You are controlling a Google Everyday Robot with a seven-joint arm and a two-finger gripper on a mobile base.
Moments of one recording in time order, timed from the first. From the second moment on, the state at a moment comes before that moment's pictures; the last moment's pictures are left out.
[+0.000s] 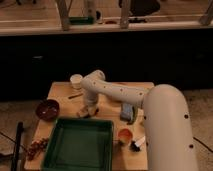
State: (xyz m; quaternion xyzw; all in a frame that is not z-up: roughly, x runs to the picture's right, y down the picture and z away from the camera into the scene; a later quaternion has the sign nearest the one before) arm -0.090 0.141 0.886 -0.32 -0.21 -0.25 0.89
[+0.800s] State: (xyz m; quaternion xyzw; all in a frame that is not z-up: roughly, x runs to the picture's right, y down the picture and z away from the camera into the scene) arm -0.037 0.095 0.930 -0.31 -0.15 -0.18 0.92
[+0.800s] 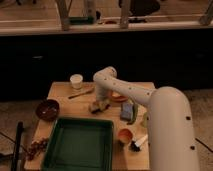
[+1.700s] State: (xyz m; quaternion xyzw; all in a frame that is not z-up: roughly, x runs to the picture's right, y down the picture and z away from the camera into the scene) arm -0.119 0.126 0.897 -0.30 -0.19 -0.24 0.90
